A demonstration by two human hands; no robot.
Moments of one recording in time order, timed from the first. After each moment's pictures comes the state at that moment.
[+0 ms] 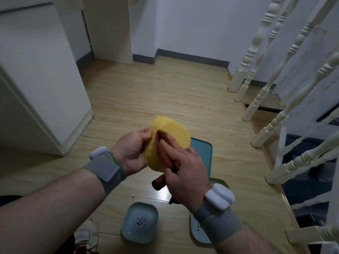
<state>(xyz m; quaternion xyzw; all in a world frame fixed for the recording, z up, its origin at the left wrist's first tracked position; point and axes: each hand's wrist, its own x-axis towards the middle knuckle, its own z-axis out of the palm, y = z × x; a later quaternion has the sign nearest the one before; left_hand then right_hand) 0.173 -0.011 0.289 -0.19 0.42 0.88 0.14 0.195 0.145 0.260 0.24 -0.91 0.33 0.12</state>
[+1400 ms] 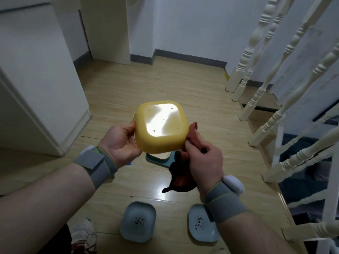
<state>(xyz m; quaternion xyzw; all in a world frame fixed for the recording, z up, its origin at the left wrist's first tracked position) 0.162 -0.038 0.283 -0.22 0.29 0.92 0.14 0.174 0.167 0.268 -0.04 -0.76 0.65 0.05</state>
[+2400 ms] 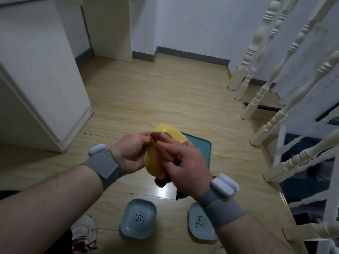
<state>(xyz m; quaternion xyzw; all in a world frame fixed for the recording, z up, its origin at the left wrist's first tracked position) 0.169 -0.013 0.267 -0.14 0.46 0.86 0.19 0.187 0.153 0.272 0.26 -0.88 0.41 0.03</state>
